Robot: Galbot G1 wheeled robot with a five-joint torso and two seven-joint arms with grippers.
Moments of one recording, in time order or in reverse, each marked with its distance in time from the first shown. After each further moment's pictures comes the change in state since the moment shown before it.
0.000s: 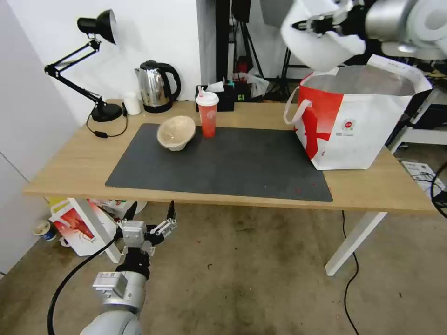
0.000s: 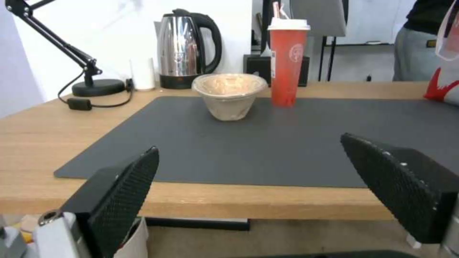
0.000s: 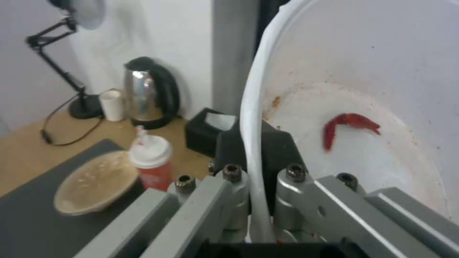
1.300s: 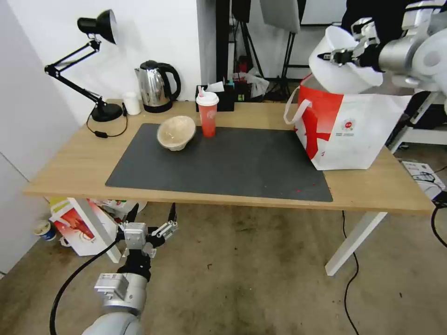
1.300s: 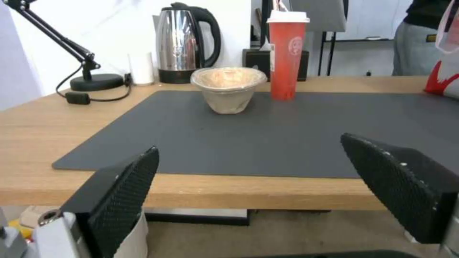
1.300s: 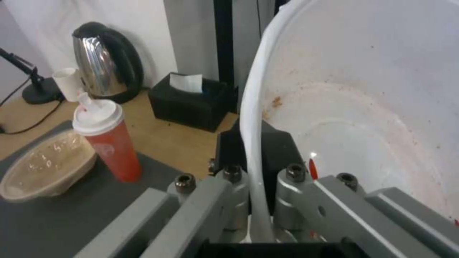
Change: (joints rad) left arm 0.008 0.003 0.002 0.010 0.001 -0.006 0.000; right arm -0.283 0.009 0.200 -0.113 -0.136 0.001 -0.048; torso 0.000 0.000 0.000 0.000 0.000
